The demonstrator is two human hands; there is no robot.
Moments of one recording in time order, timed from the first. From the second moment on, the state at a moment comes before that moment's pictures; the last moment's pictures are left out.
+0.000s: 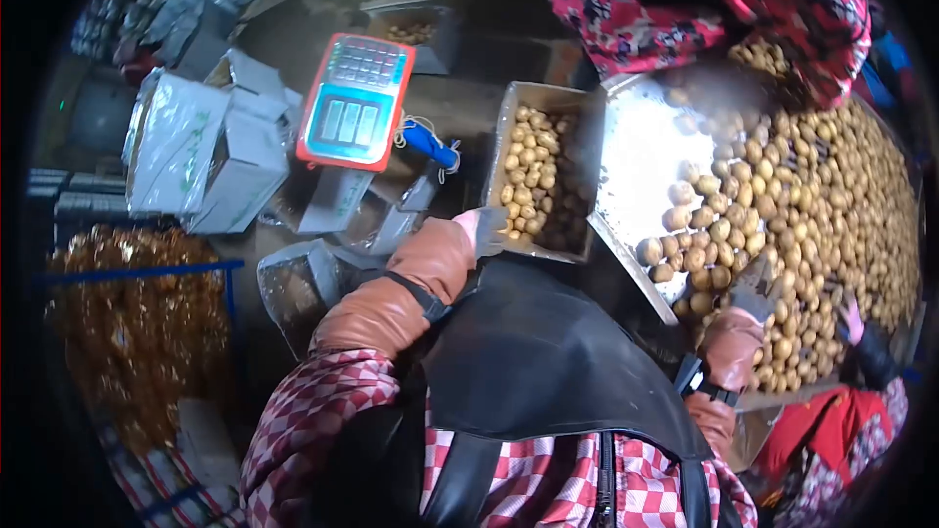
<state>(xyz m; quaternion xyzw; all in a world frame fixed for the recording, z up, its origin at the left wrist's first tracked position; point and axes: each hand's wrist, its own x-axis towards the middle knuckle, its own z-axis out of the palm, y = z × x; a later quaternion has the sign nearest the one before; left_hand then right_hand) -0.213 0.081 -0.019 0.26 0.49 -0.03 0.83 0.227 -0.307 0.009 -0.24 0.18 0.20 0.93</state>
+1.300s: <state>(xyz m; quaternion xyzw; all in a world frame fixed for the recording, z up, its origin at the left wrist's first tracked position) -0.046 0.104 -0.125 0.82 0.54 -0.03 0.18 0.095 -0.170 0.032 -0.85 -0.49 0.06 0.15</state>
